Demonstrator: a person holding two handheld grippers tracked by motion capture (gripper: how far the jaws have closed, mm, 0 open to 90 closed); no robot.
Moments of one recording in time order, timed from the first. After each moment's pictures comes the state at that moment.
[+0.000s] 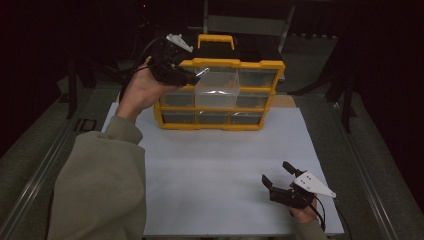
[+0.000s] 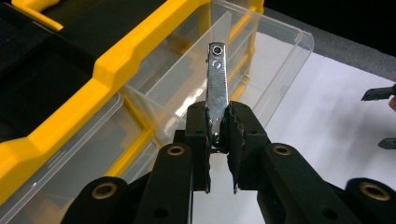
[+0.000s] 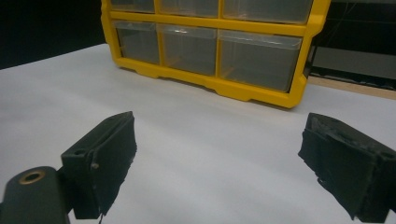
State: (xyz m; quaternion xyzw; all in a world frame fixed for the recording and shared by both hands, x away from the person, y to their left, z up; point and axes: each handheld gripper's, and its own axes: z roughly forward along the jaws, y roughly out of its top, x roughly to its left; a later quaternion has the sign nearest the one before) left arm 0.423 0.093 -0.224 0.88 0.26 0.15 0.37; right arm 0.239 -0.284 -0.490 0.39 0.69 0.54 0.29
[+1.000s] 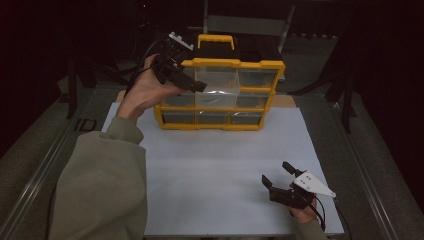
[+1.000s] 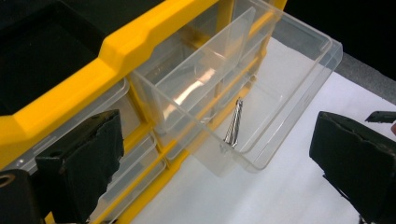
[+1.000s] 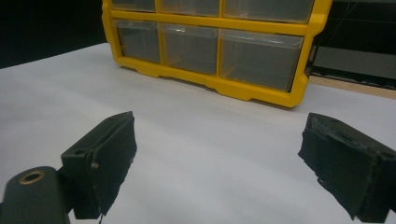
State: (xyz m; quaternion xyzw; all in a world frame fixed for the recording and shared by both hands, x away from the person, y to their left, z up) left arm 0.434 0.091 -0.235 0.86 0.33 0.13 0.37; right arm 0.239 -0.284 -0.490 0.39 0.69 0.54 0.29
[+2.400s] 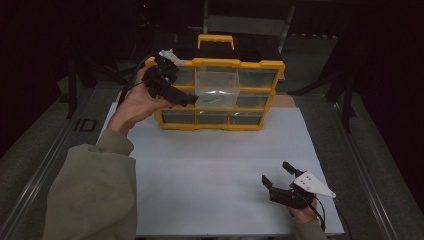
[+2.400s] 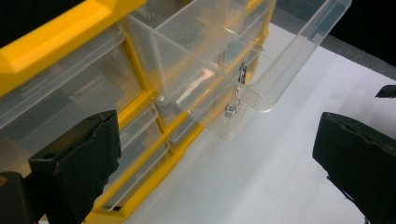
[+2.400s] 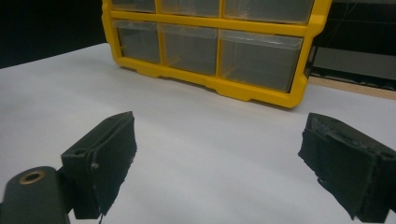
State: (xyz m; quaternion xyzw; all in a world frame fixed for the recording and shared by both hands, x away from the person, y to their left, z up) left arm 0.416 0.109 -0.260 0.87 0.31 0.14 0.37; right arm 0.238 -0.284 -0.490 0.39 0.69 0.54 0.30
